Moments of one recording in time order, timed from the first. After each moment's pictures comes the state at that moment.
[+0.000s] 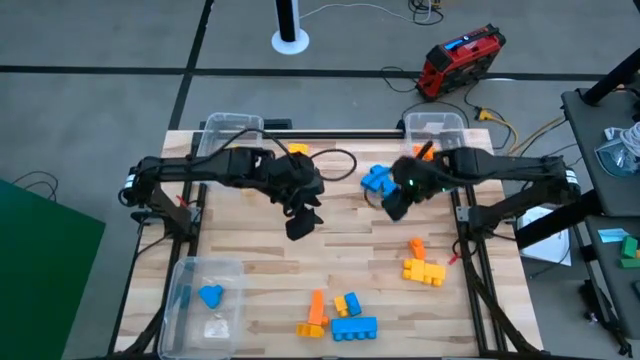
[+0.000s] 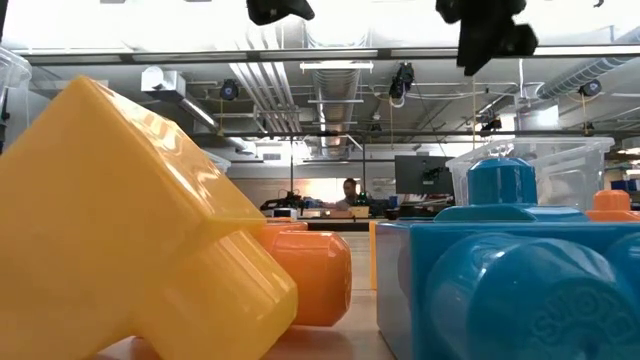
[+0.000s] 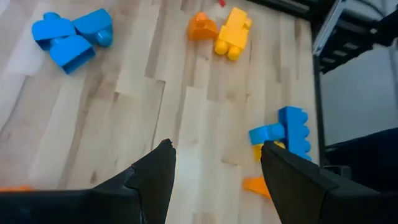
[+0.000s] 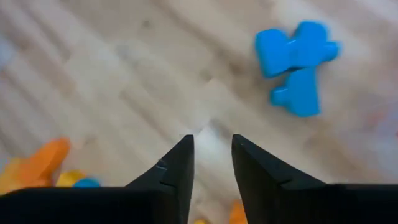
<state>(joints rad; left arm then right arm) -0.01 1.65 1.76 -0.97 0.12 -0.26 -0.04 1.29 1.33 -1.16 0.07 0.77</state>
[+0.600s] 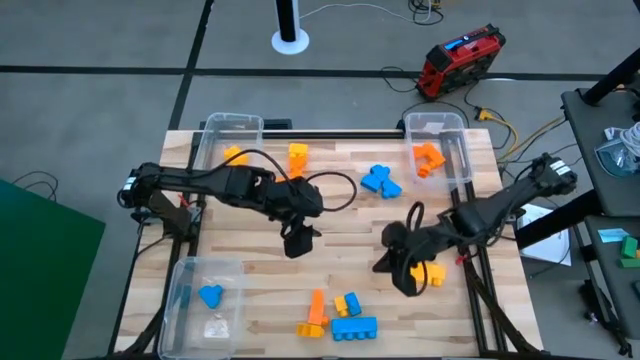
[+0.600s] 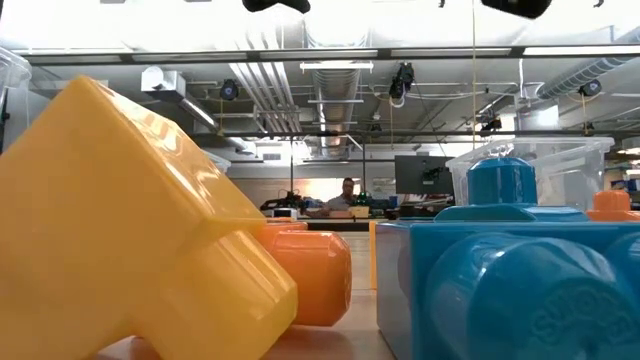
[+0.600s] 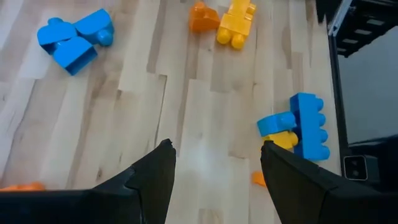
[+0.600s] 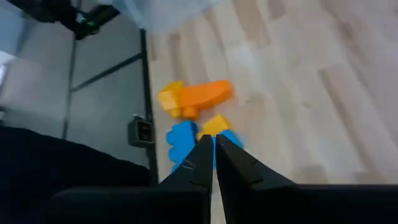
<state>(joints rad) -0.13 1.65 1.74 -0.97 -0.04 -0.28 0.46 1.29 1.12 -0.52 0.05 0.78</state>
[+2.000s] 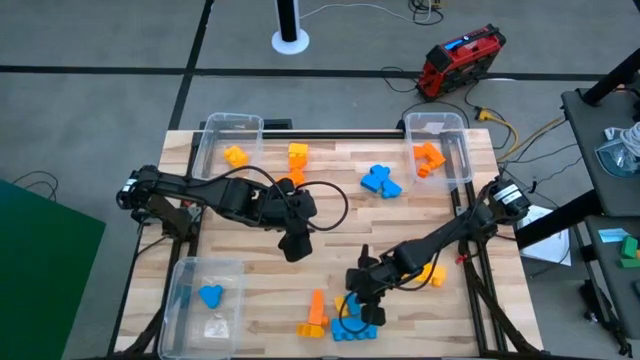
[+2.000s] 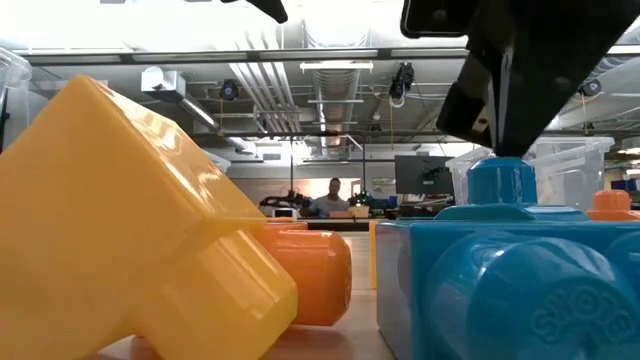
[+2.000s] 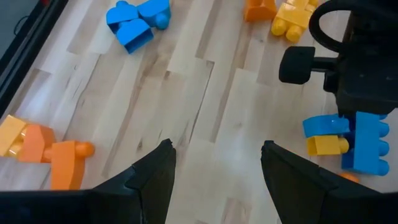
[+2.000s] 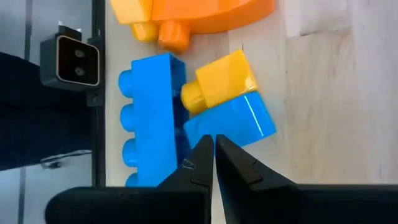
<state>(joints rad) -0.23 1.65 1.74 -1.07 -0.31 -0.44 0.46 1.80 1.16 -0.35 -0.15 0.60</state>
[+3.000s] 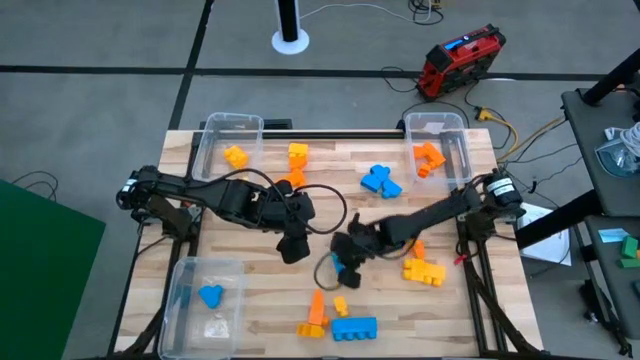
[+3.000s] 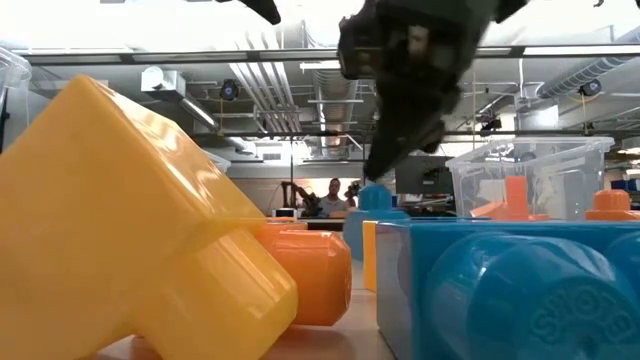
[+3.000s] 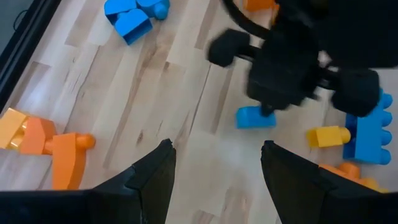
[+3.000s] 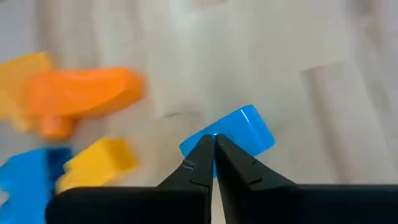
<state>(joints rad) -0.24 1.65 1.74 -1.11 -0.31 -0.45 0.25 1.81 1.21 -0.40 0.03 0.50</state>
